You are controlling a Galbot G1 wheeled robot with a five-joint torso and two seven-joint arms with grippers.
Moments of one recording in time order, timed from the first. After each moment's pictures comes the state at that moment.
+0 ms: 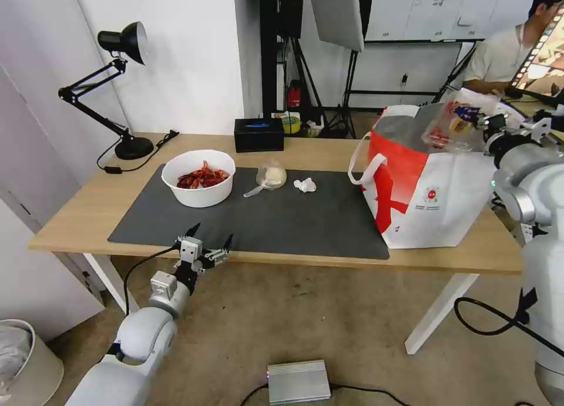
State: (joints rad) left arm 1.25 -1.12 -0.38 -1.82 -0.28 0.00 0.05; right arm -0.67 1.07 0.71 1.81 1.65 -0.29 0.70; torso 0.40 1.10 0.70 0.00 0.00
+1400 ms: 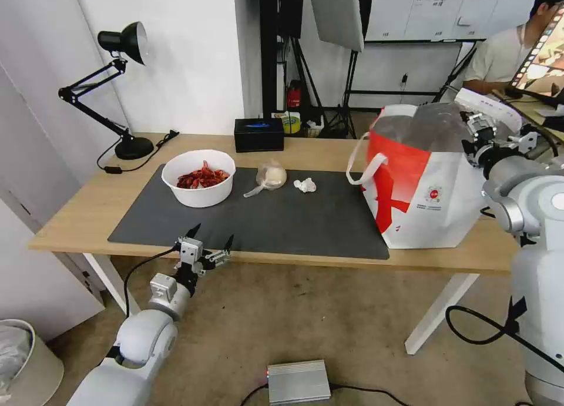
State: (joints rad) left arm 1.27 -1.12 -0.39 -1.84 -0.28 0.00 0.05; right arm -0.74 1.10 0.73 1.87 1.65 -0.29 0.69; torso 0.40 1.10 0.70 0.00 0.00
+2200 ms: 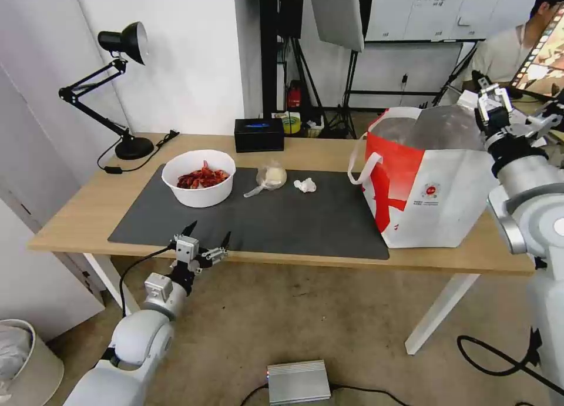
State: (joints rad) left arm 1.29 -1.12 -0.42 -1.88 -0.29 0.00 0.05; right arm -0.93 1.01 0.71 2.09 1.44 -0.17 0.16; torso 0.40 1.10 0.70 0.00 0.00
